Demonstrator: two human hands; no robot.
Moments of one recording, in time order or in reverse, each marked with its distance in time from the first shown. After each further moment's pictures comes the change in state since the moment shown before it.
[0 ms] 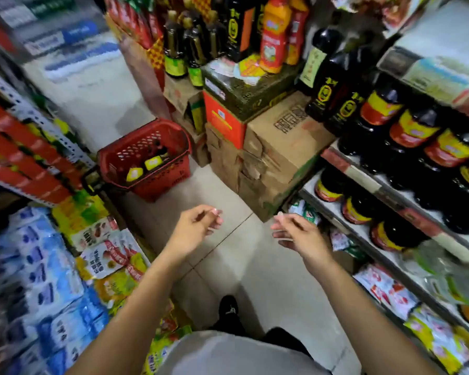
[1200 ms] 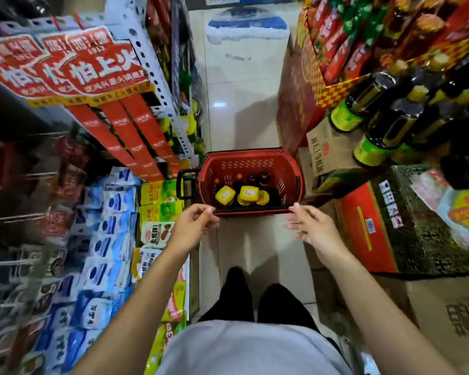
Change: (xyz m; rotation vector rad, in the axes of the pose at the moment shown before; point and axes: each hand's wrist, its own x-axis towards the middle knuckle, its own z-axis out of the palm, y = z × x) left_hand 0.252 0.012 -0.296 -0.310 0.672 -0.267; right_hand 0.349 -0.181 0.342 -0.299 -0.469 0.104
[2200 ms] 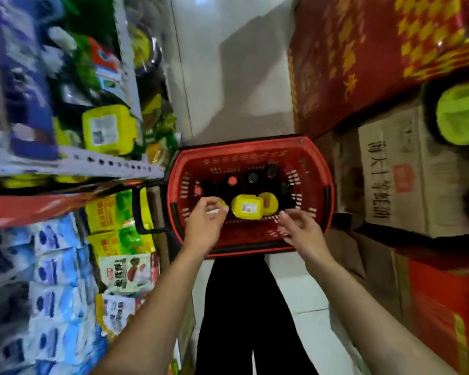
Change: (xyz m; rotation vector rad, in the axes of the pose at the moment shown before) left_hand 0.386 -0.085 0.103 0.178 -0.038 -0.301; right_hand 0.376 0.059 0.048 -0.086 0.059 0.348
